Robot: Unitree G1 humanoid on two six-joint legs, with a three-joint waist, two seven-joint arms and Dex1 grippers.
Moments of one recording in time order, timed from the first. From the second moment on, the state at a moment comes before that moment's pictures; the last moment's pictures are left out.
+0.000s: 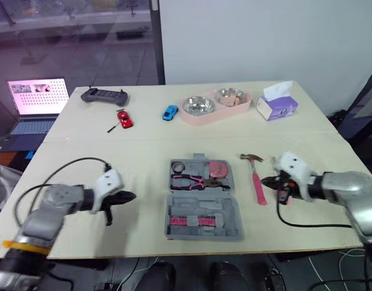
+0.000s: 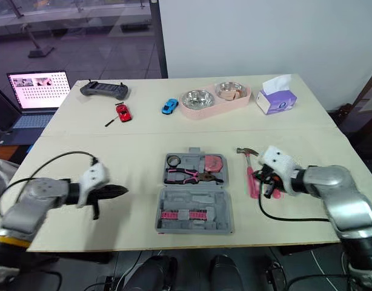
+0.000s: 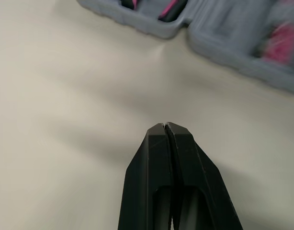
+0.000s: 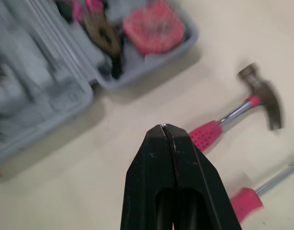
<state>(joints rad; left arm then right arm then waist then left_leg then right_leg) -0.07 0.84 0.13 -0.02 -0.29 0.32 -1.19 -0.07 -0.91 -0.26 -0.27 0.23 0.60 1.06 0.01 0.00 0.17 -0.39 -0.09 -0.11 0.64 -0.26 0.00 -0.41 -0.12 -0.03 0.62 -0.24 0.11</state>
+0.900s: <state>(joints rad) 0.23 0.88 0.45 0.06 -0.42 0.21 -1.23 0.33 -0.91 -0.75 -0.21 0.41 0.51 1.13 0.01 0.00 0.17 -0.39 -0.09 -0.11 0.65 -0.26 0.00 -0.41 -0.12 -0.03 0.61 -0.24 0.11</state>
